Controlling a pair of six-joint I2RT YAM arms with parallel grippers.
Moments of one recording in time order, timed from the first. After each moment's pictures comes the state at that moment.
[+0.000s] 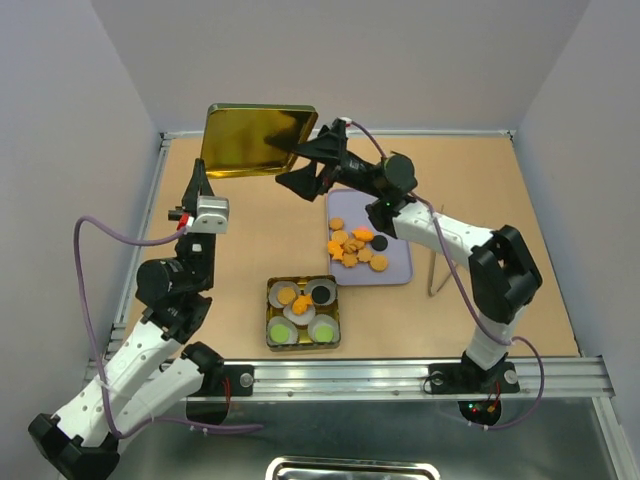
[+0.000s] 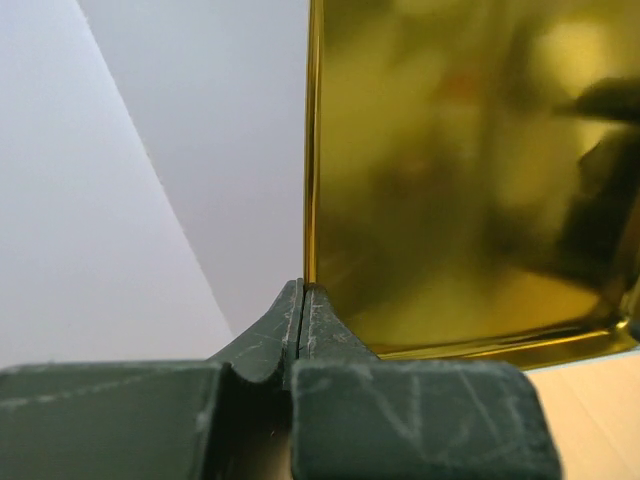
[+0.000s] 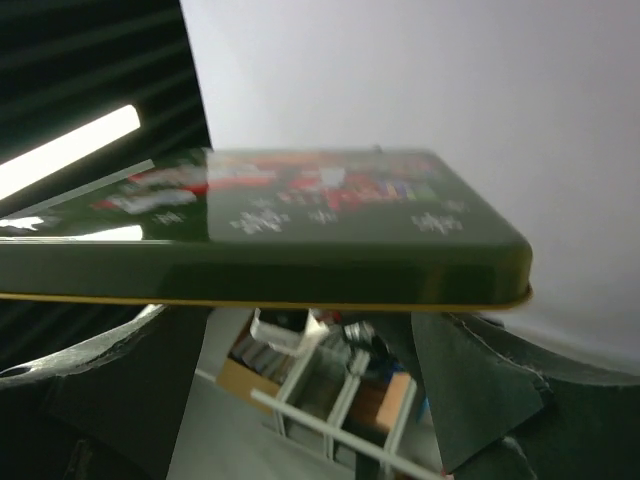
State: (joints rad) left arm -0.61 0.65 0.68 0.62 -0.44 0.66; right arm 0.67 1.84 1.40 1.08 -0.63 2.03
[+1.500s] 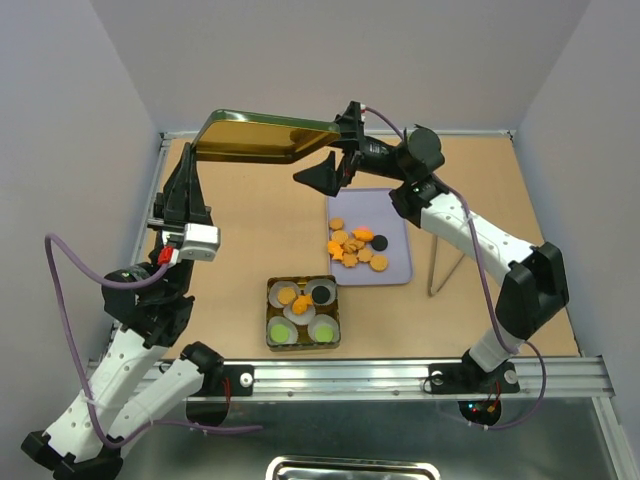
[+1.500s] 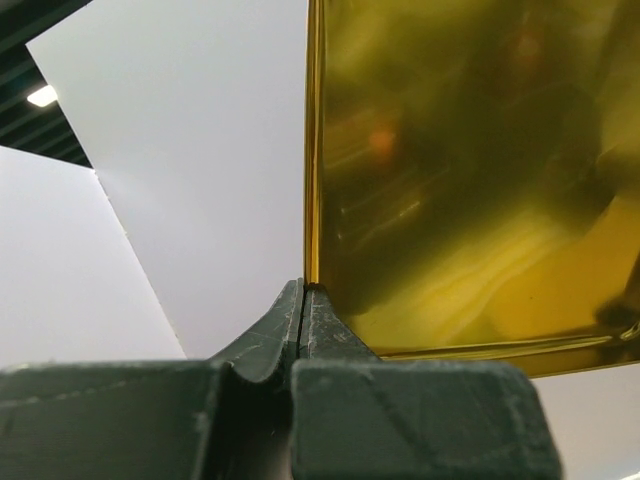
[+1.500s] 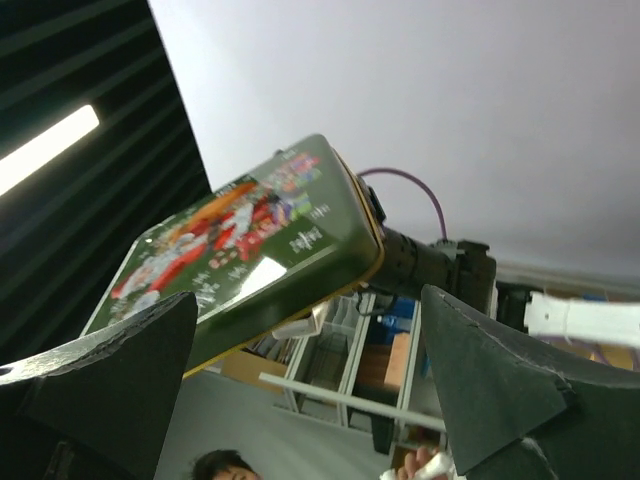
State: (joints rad) left arm -0.57 0.63 0.82 0.64 -0.08 0.79; right arm 0.59 1.66 1.44 0.77 -0.81 2.03
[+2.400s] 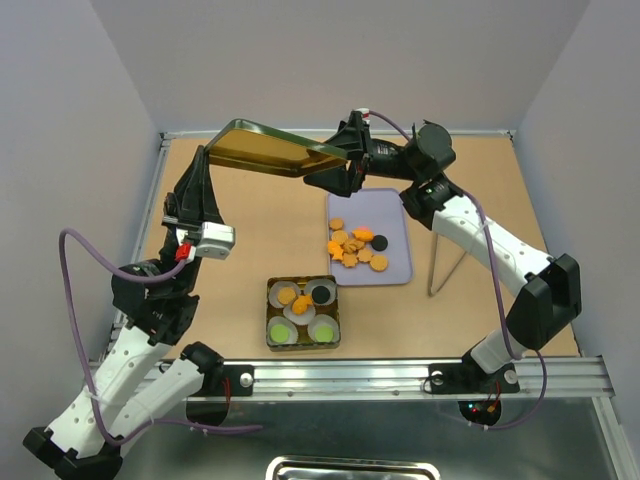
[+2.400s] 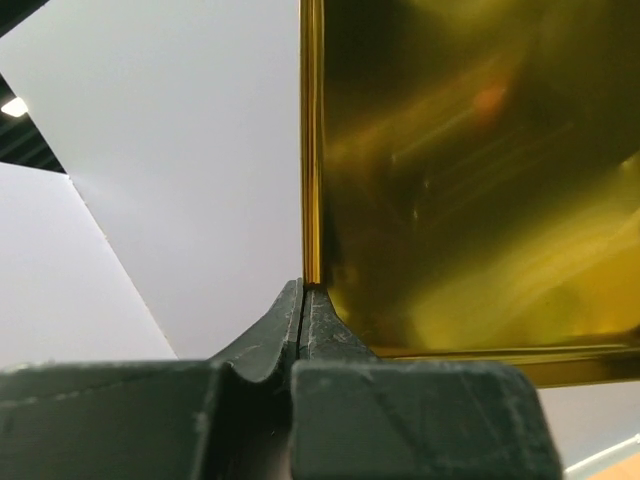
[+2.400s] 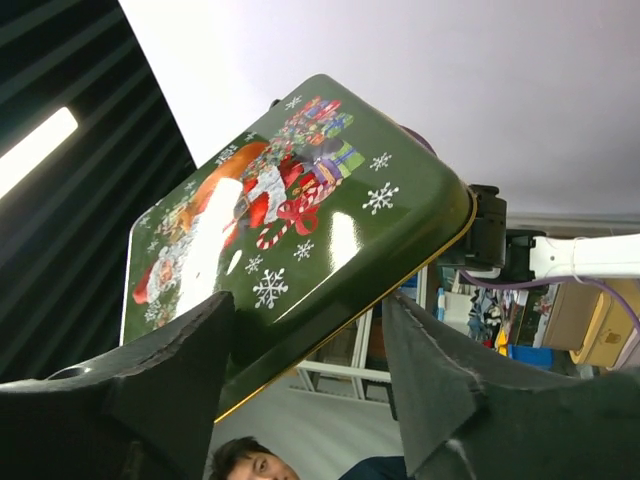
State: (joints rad) left arm -0.57 0.65 0.79 0.62 -0.05 0.83; right arm 0.60 1.56 1.41 0.58 -0.91 2.03
